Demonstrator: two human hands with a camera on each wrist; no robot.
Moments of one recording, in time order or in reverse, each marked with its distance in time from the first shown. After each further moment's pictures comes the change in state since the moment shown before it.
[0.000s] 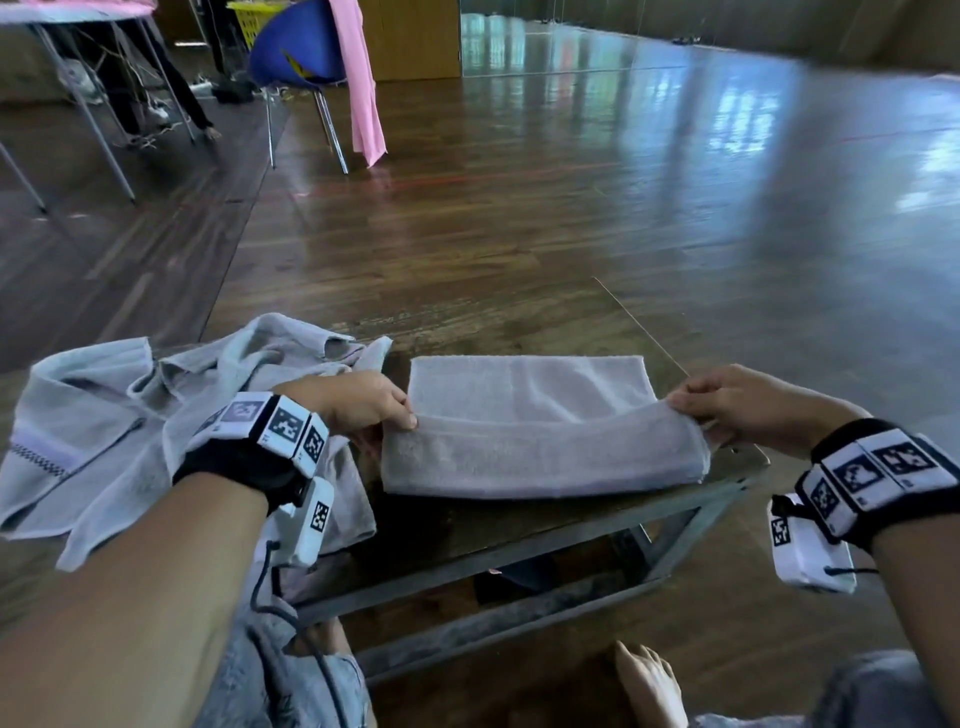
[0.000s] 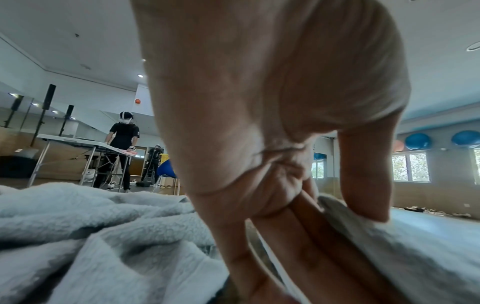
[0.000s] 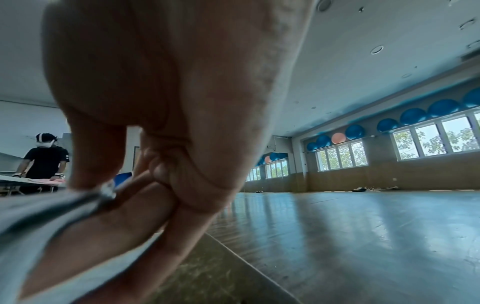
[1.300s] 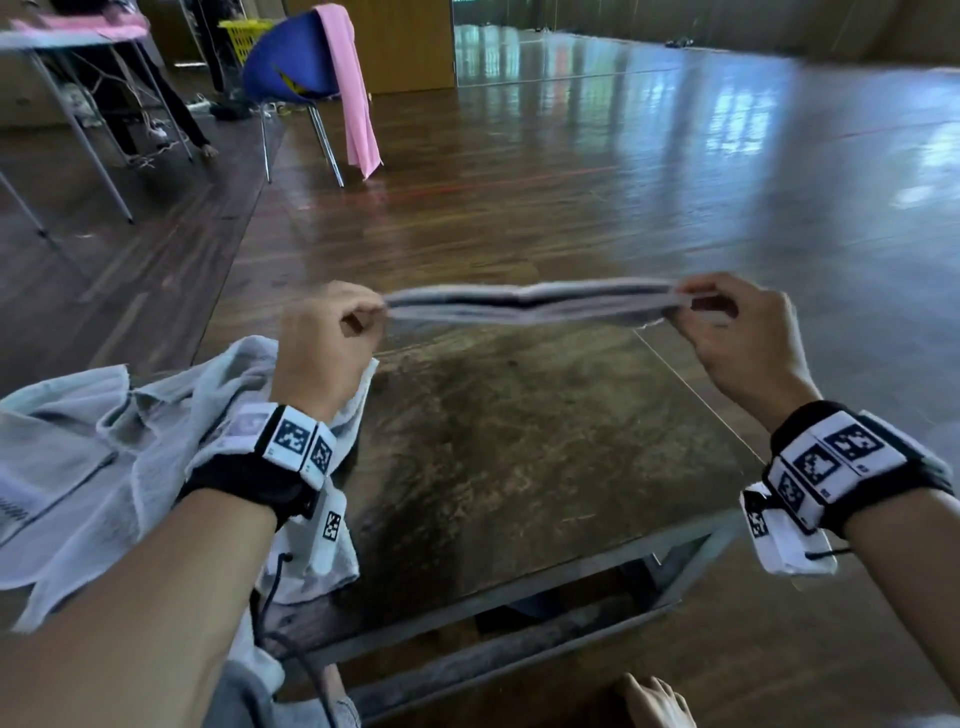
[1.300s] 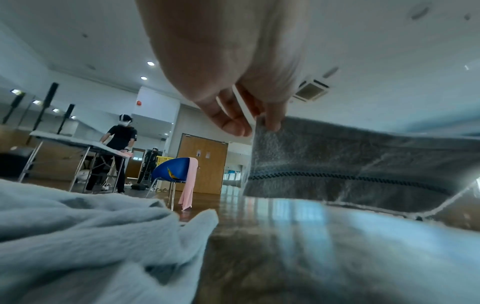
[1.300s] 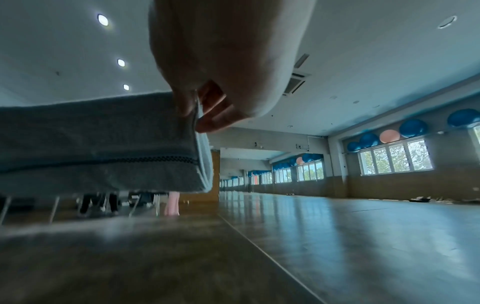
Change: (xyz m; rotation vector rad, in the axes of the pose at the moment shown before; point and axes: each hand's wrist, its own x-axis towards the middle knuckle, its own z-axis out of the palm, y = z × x) left_hand 0.024 0.019 -0.021 0.175 1.077 0.695; right_hand 0.039 -0.031 -0.008 -0.111 0.851 -0.606
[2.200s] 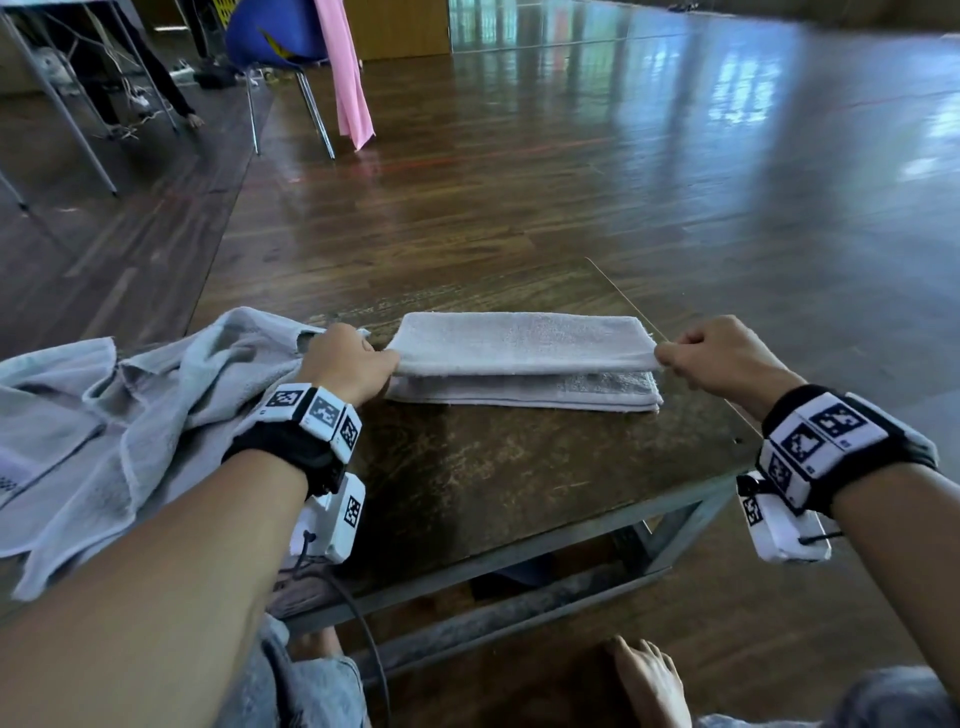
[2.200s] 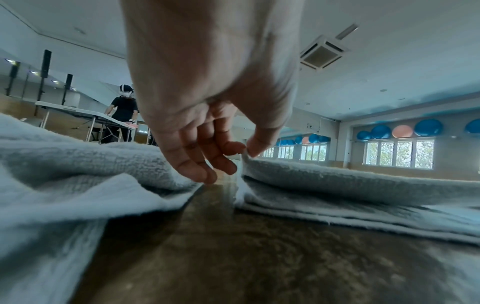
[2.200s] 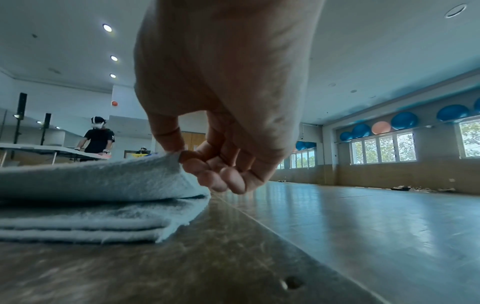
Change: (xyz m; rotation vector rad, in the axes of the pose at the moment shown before) left_hand -0.022 -0.033 0.047 0.303 -0.446 -0.566; right_hand -0.017 0.037 0.009 -0.301 -0.386 0.482
